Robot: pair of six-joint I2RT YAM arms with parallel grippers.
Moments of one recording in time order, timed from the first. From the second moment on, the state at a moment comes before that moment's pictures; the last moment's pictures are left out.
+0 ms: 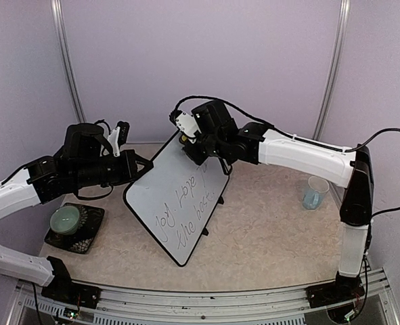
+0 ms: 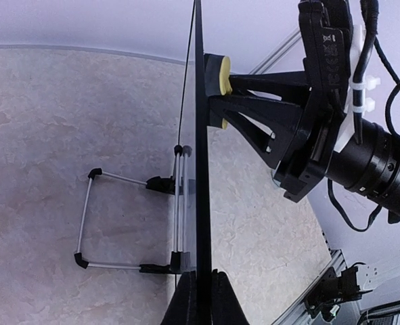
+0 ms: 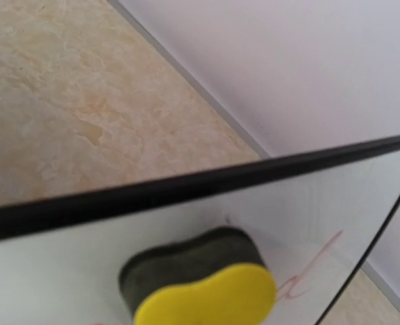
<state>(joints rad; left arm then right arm) -0.81 1.10 1.02 -0.34 -0.04 -0.69 0.97 1.98 1.88 -0.39 0.39 -0.27</state>
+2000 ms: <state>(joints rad) -0.79 1.27 1.20 -0.46 0.10 -0.58 1.04 1.81 1.62 -0.45 0.42 -0.12</state>
